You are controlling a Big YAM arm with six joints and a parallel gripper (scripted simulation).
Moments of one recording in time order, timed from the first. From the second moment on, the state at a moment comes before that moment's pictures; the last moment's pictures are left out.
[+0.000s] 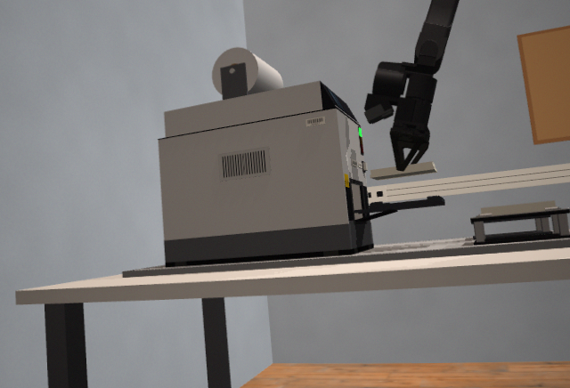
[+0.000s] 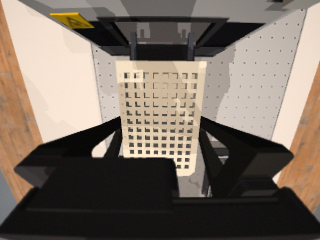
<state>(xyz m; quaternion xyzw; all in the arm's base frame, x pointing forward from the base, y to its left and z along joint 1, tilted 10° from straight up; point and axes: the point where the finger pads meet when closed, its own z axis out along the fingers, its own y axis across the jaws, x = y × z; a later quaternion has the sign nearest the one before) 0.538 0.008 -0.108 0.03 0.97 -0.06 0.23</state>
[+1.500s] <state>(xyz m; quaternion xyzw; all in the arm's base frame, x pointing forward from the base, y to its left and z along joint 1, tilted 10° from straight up) 0.535 0.005 -0.128 0.04 0.97 -0.06 0.22</state>
